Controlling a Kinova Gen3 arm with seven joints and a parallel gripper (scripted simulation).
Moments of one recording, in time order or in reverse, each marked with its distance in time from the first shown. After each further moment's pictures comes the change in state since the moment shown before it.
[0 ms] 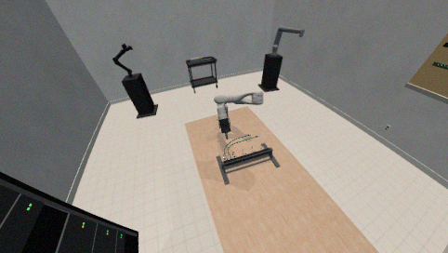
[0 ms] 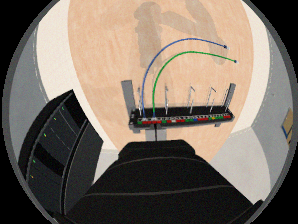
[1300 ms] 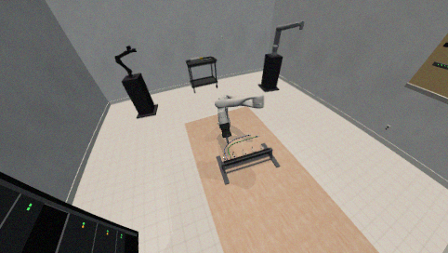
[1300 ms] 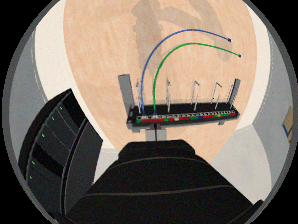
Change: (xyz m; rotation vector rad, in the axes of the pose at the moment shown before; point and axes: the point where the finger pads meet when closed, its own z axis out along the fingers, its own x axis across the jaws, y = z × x) arm -0.003 0.006 0.038 -0.018 -0.002 0.009
